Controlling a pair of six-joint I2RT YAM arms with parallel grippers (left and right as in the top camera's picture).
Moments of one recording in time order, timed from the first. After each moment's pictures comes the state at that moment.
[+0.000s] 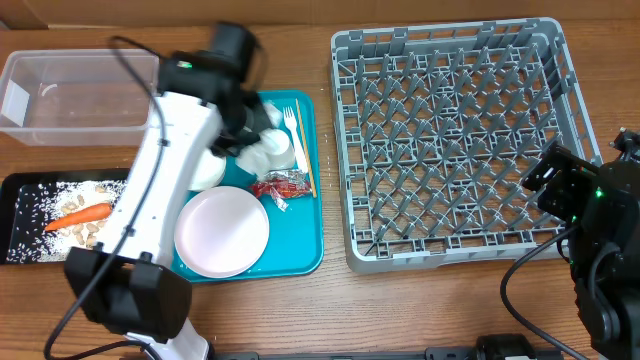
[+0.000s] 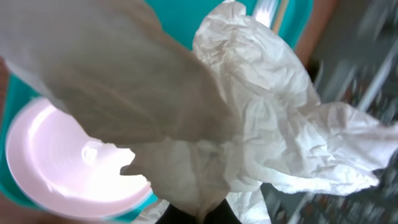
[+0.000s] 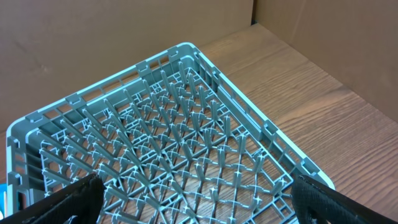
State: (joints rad) left arm -0.20 1.82 1.83 -1.33 0.04 -0.70; right arm 0.05 0.87 1.30 -1.01 0.41 0.38
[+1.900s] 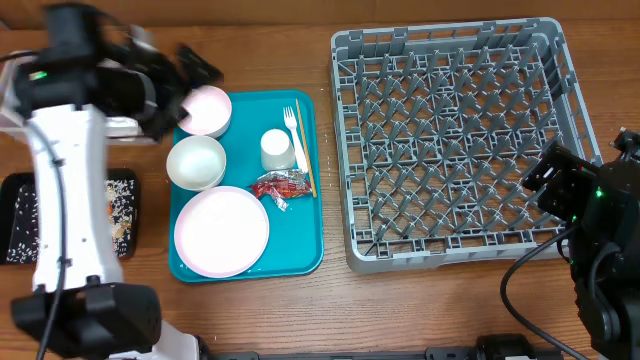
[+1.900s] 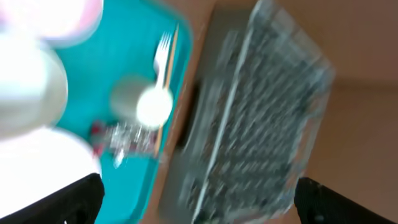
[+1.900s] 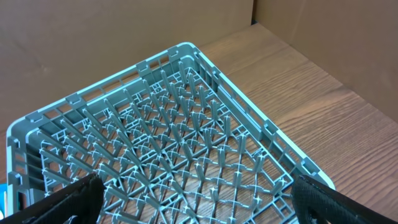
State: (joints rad) left arm 0.11 1.73 1.86 -1.29 0.60 -0.49; right arm 0.05 0.87 1.30 -1.01 0.41 0.38
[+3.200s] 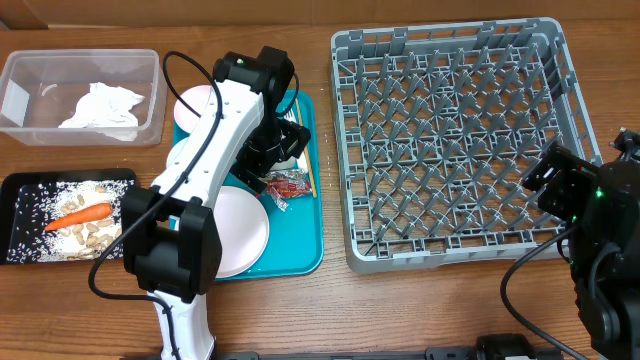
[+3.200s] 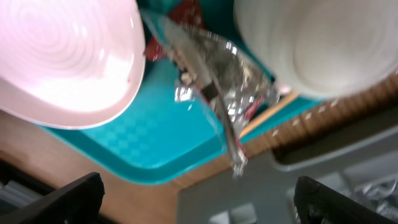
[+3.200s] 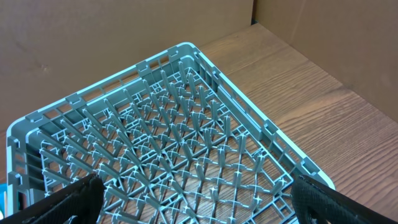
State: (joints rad) left arm -0.33 2.04 1.83 -1.45 0.14 -1.26; right arm 0.05 0.87 1.30 -1.01 0.41 0.38
